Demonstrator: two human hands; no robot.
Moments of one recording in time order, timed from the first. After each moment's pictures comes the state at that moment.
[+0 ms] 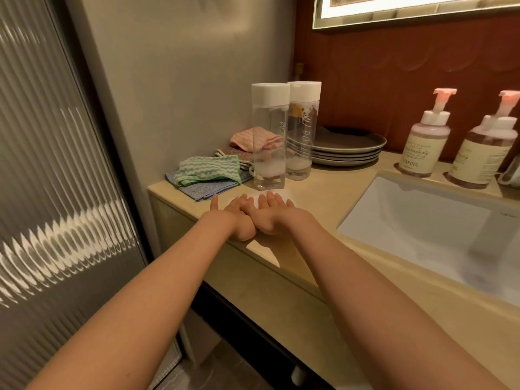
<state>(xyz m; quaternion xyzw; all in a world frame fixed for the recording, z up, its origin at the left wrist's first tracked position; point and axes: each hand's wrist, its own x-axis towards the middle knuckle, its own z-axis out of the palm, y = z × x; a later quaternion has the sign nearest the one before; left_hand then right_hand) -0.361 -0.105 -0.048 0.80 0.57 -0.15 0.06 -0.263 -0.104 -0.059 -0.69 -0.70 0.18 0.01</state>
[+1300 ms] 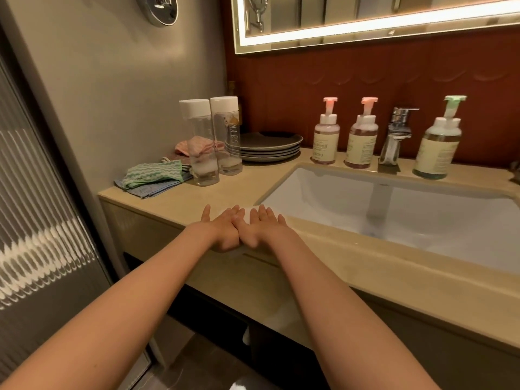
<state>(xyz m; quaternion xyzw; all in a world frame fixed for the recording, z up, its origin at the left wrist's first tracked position) -0.288 -0.213 -0.050 0.85 0.49 -0.16 0.03 -0.193 -0.252 -0.056 -0.76 -0.63 0.19 0.03</state>
